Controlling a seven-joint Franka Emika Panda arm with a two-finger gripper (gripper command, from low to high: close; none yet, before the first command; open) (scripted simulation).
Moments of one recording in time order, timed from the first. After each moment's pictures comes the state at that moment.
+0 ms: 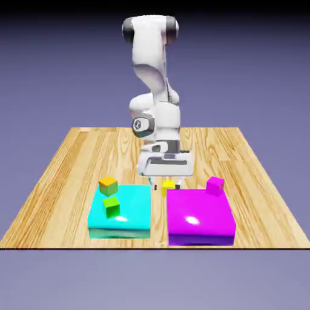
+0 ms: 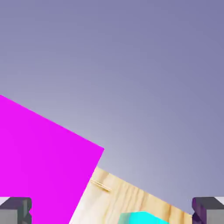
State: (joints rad) arm 0.75 0.00 -0.85 -2.65 -1.17 3.13 1.31
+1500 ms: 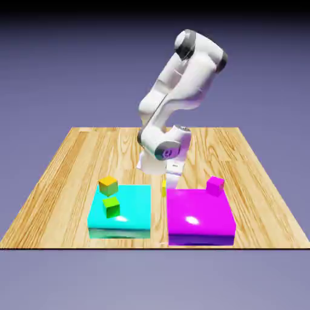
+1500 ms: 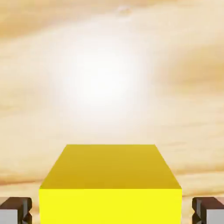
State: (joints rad) arm 1.28 0.57 -1.10 -2.83 -1.83 3.49 1.40
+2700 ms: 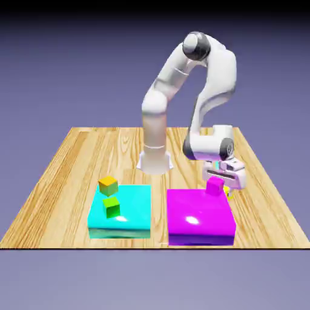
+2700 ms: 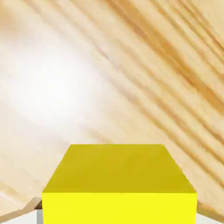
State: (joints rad) arm 1.46 0.50 -0.81 -2.42 -1.73 3.36 1.04
